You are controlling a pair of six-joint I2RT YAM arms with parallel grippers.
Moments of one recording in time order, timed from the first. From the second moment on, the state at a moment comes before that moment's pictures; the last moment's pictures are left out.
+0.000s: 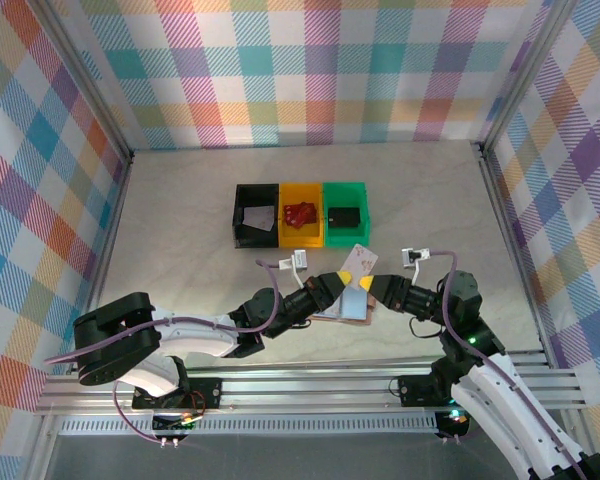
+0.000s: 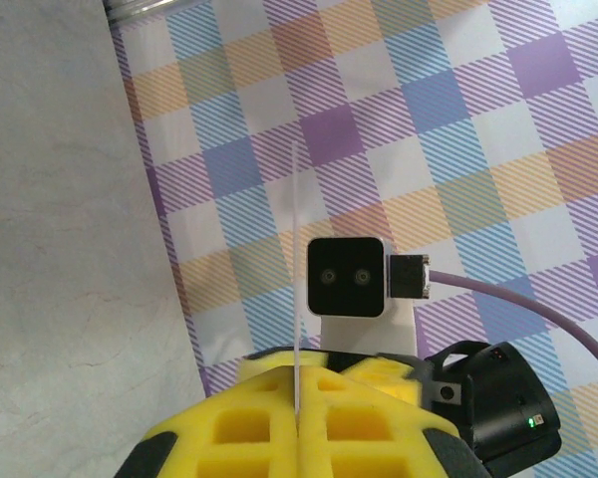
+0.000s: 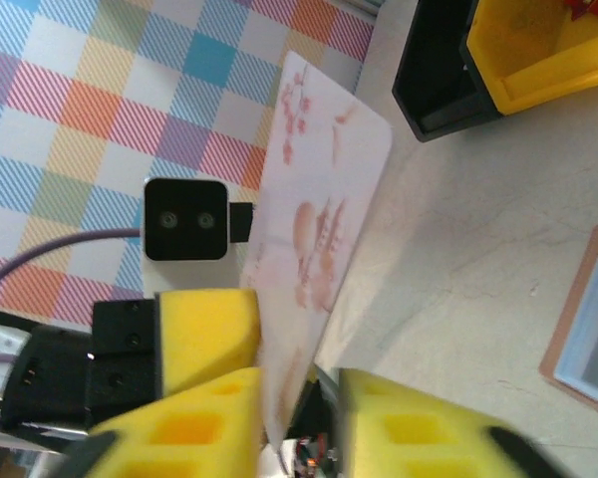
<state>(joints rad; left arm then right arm) -1.18 1.45 0.52 1.02 -0.18 -1.26 0.40 0.45 0.31 -0.02 -0.71 1.04</state>
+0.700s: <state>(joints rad) -0.84 1.02 0.78 -0.17 0.24 -0.94 0.40 0.50 0.55 -0.47 -0.66 0.71</state>
